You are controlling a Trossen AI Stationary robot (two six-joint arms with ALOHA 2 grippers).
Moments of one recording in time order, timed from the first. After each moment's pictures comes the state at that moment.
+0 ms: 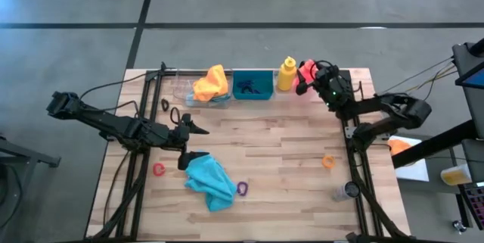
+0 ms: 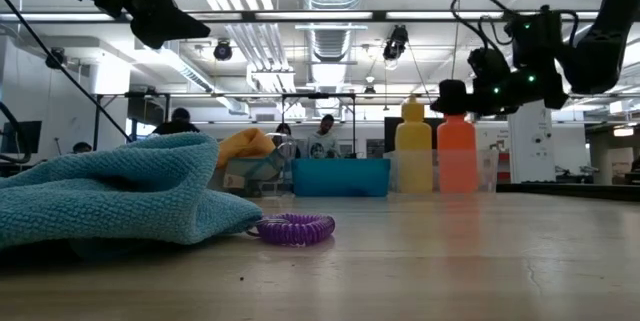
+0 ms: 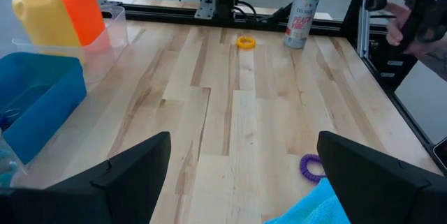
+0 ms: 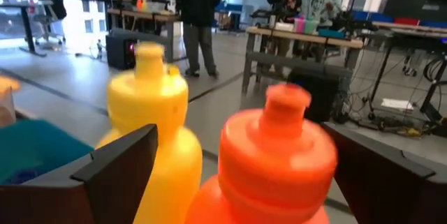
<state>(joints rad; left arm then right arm) -0.30 0.86 0.52 -0.06 -0.29 -0.19 -0.78 1.37 0.23 1.15 0.31 -0.06</state>
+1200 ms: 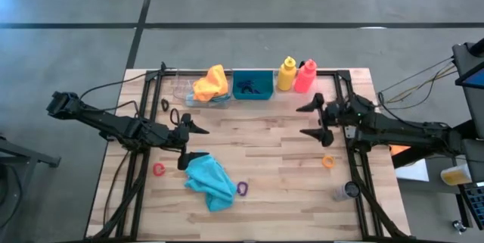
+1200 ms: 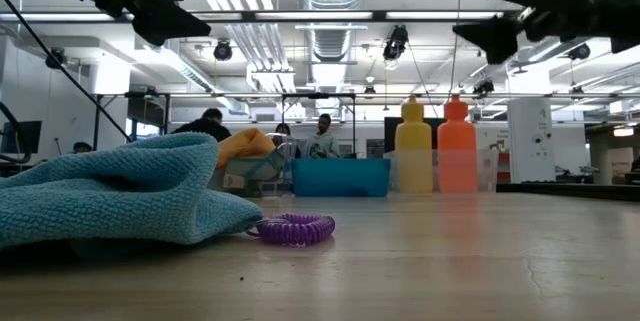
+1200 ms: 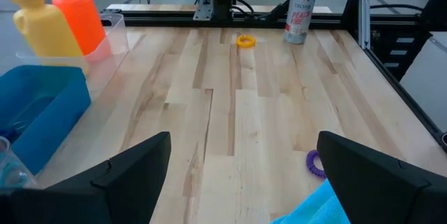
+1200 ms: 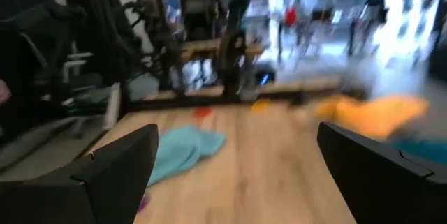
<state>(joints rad) -0.30 0.85 0.52 -0.06 -0.29 -0.13 -0.31 0.53 0.23 0.30 -0.39 0.15</state>
